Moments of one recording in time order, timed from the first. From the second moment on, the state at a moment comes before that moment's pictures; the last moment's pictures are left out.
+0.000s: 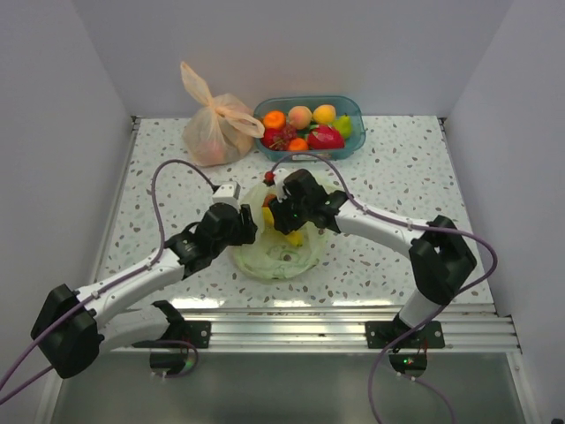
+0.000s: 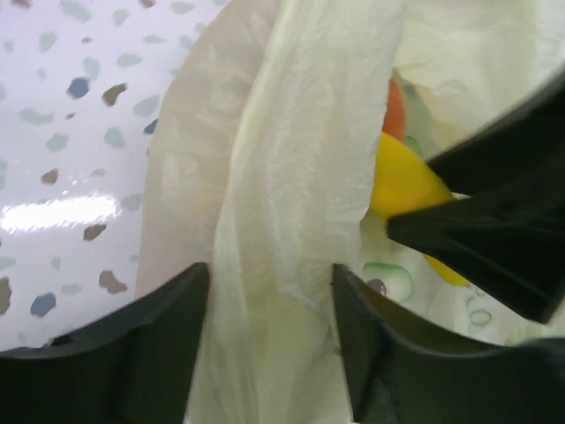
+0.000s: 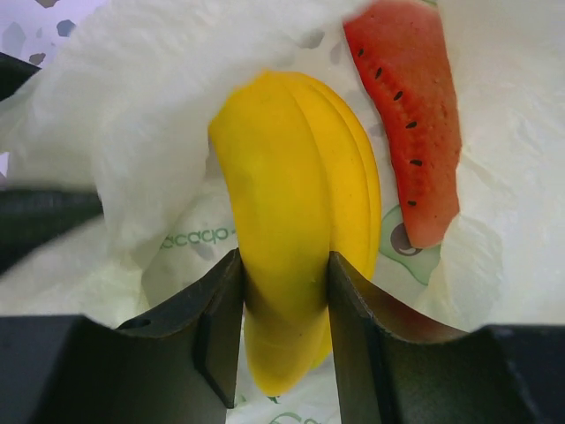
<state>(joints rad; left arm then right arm) -0.72 1.07 0.64 -0.17 -0.28 -0.56 0.80 1.68 1.19 -0.32 -0.08 0.11</state>
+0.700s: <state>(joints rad) -0.55 1.14 0.77 -0.28 -0.49 -0.40 0.80 1.26 0.97 -0.18 -0.05 0.16</state>
